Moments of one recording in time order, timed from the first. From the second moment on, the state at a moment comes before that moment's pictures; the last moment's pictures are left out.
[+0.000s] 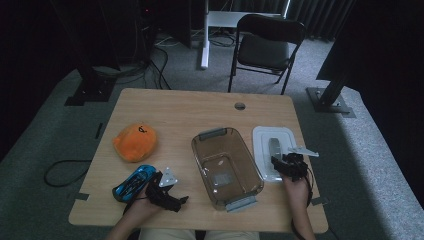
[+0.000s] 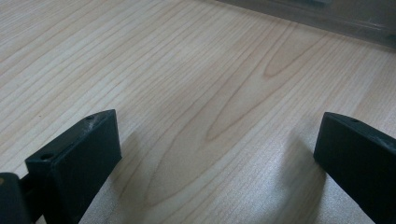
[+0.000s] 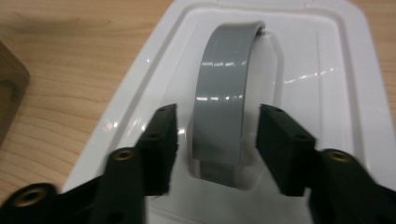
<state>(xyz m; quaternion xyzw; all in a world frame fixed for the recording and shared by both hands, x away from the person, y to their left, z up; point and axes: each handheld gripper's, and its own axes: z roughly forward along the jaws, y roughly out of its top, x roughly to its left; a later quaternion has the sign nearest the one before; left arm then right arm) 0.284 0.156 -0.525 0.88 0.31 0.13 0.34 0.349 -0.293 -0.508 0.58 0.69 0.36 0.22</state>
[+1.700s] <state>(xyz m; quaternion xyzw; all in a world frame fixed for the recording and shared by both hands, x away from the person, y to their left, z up) 0.299 0.128 -0.507 0.86 0.37 0.16 0.32 0.305 -0.254 -0.503 0.48 0.76 0.41 0.20</state>
